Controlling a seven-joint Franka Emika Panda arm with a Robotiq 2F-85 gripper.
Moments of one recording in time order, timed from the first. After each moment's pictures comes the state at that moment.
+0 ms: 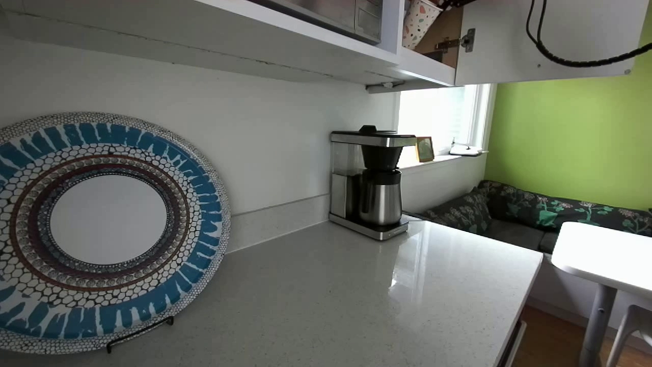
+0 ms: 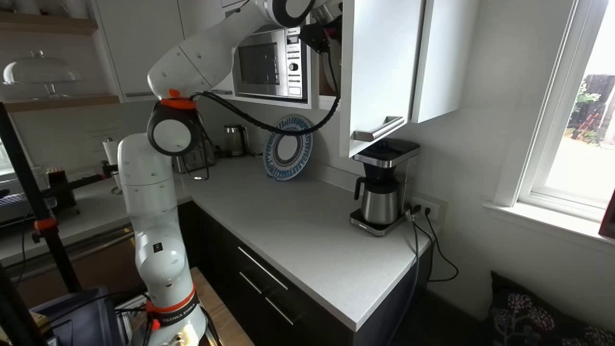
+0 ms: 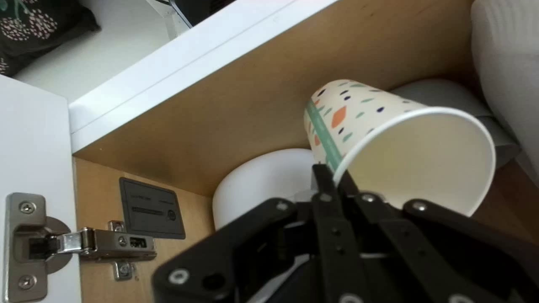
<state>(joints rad) -0.17 0.05 -0.23 -0.95 0.28 1.79 0.14</state>
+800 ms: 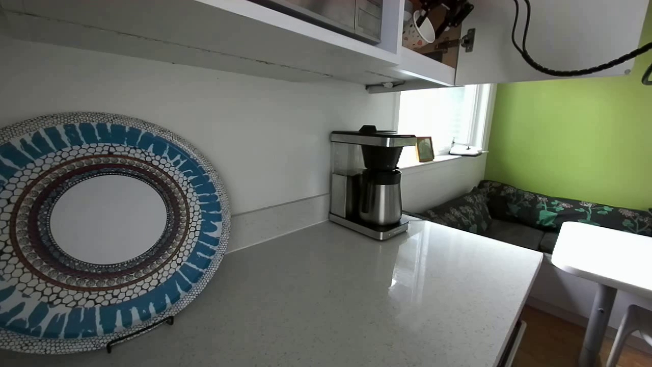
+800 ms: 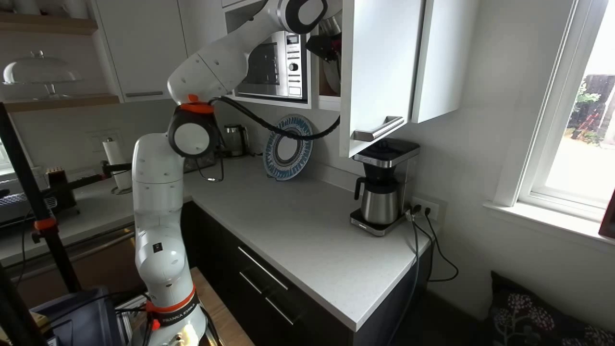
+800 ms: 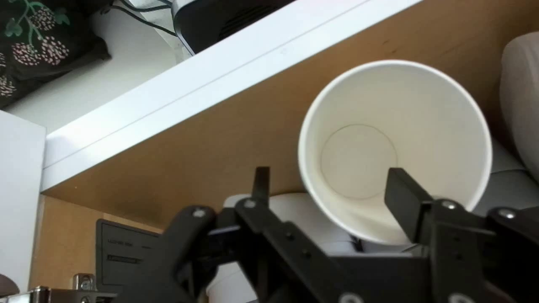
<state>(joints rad) -0.18 0.17 -0.23 -0.82 0.29 1.67 0.11</state>
